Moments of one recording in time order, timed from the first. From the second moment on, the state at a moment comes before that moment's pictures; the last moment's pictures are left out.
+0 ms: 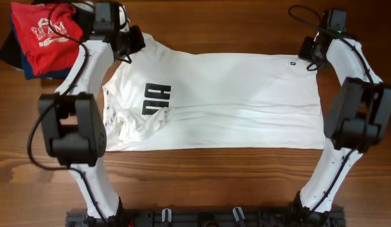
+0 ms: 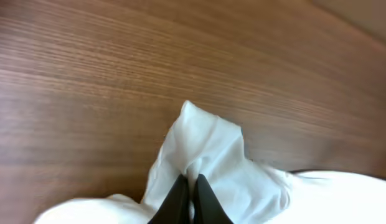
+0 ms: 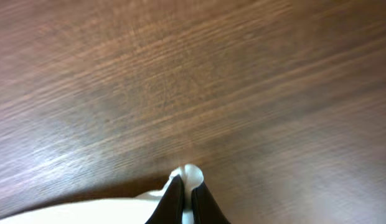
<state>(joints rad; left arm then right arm) -0.03 2.10 1.66 -0.52 0.23 -0.36 -0.19 2.22 1.72 -0.65 0.08 0.20</state>
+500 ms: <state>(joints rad) 0.09 2.01 1.66 -1.19 0.24 -0.36 -0.21 2.07 1.72 -1.17 0.17 0.19</state>
